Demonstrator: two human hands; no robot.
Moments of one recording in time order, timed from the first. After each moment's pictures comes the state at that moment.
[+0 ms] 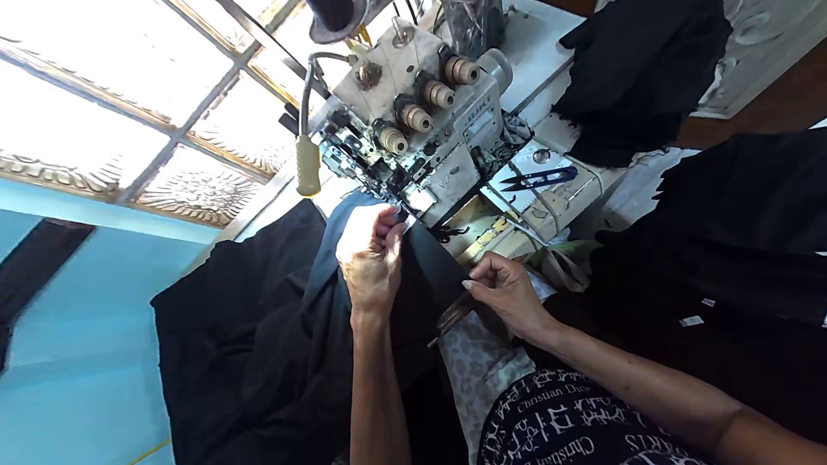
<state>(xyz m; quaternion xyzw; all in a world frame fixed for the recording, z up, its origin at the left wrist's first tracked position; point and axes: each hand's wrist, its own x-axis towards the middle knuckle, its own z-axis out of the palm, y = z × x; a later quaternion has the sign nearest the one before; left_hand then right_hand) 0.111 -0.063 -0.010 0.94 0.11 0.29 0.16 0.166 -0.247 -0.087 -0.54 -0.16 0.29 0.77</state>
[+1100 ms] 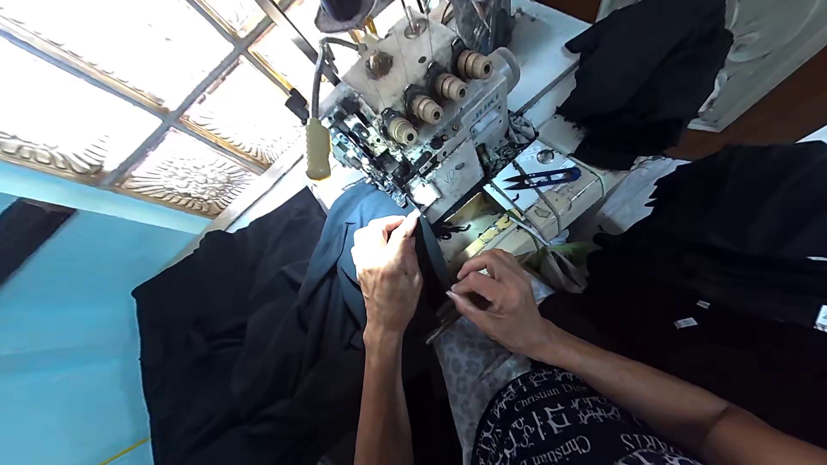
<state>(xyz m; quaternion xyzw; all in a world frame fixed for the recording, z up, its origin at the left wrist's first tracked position) 0.099 -0.083 -0.029 0.94 0.12 0.29 0.10 0.159 -0.243 -0.084 -0.68 -0.43 -0.10 0.59</state>
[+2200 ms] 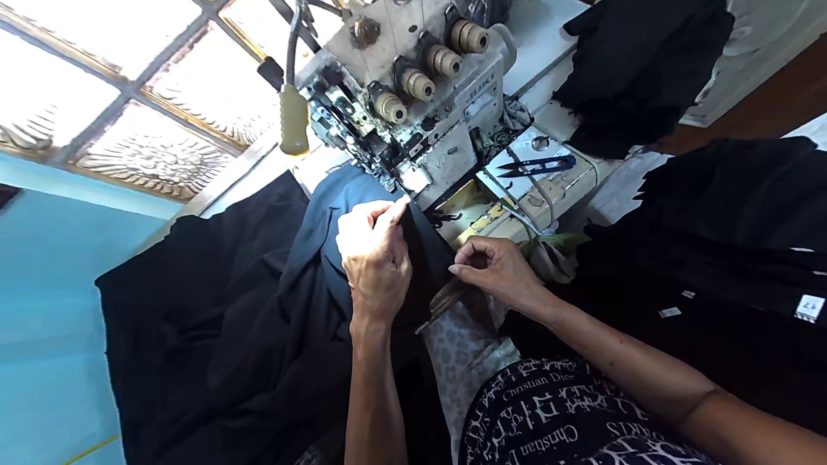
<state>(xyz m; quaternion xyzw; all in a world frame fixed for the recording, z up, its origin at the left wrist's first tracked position) 0.098 -0.084 -0.026 0.94 0.12 0.29 0.12 0.189 -0.250 -0.077 -0.64 -0.29 0.29 0.64</state>
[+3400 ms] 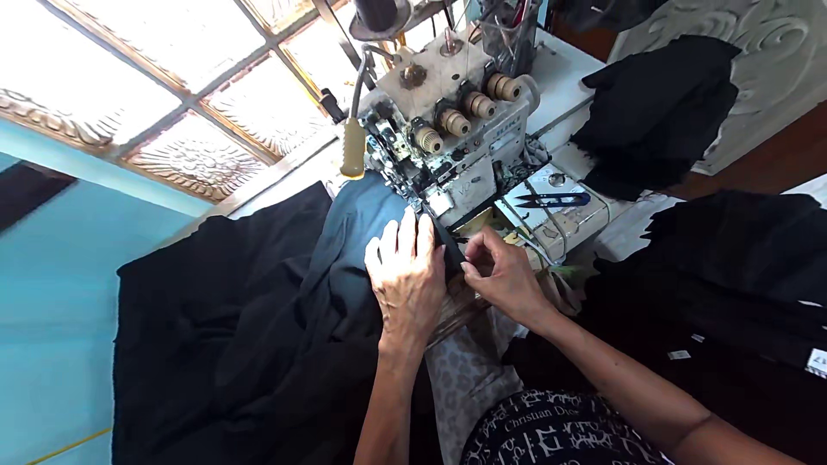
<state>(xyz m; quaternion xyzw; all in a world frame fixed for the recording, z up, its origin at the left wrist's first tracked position) 0.104 -0.103 -0.037 0.95 0.20 0.23 -0.04 0.200 -0.226 -0.063 -0.72 -0.38 0.12 0.57</state>
